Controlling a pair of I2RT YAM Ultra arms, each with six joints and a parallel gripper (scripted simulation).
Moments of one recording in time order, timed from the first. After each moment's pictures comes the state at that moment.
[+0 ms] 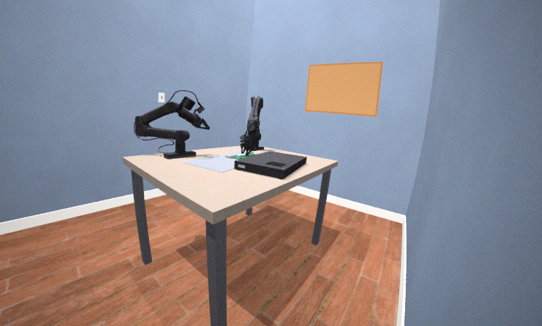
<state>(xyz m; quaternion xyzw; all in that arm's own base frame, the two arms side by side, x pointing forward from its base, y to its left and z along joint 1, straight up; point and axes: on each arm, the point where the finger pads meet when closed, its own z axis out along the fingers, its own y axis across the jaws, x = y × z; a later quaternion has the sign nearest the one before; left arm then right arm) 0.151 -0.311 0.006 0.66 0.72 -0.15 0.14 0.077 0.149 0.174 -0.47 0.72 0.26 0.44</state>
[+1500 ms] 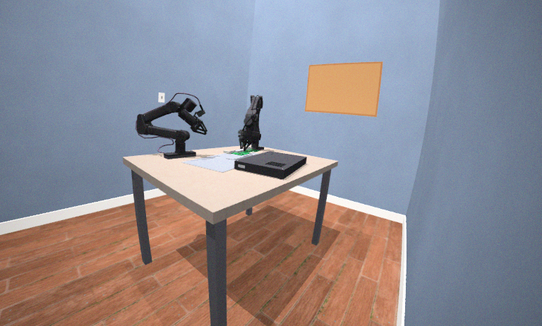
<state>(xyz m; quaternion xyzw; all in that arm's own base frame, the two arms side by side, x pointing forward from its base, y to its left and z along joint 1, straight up) 0.161 -0.343 0.045 0.64 0.74 -0.14 0.14 0.085 0.131 0.148 -0.39 0.81 0.24 0.38</state>
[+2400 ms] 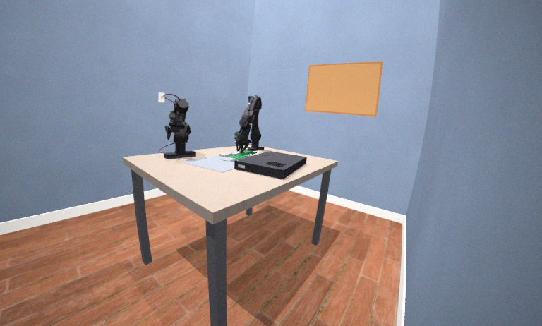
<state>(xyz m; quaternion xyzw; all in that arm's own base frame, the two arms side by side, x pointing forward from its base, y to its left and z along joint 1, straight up) 0.173 -0.389 0.034 0.63 0.75 -0.13 0.14 0.102 -0.075 0.117 0.37 0.87 -0.09 0.32</state>
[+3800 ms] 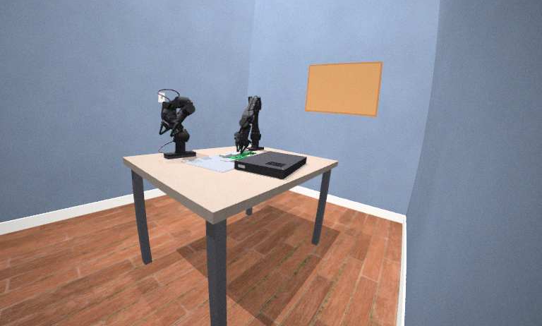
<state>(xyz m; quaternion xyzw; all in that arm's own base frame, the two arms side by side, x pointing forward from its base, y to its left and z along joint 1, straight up) 0.184 -0.402 0.033 0.63 0.75 -0.13 0.14 0.072 -0.125 0.137 0.55 0.74 -0.24 0.30</state>
